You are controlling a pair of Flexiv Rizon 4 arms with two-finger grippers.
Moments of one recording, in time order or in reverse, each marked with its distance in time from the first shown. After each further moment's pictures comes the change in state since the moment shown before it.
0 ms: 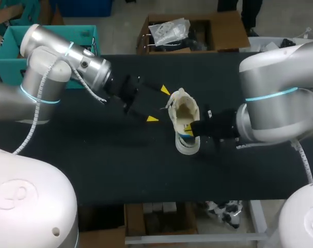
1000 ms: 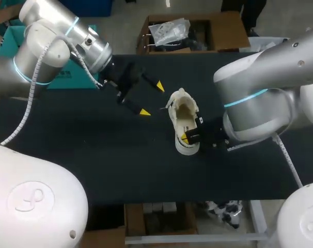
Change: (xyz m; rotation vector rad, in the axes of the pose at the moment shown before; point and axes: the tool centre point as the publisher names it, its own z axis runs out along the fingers) left arm 0.000 -0.007 -0.026 -0.179 0.140 -0.101; right arm -0.035 0.036 0.053 -0.019 -0.132 0.084
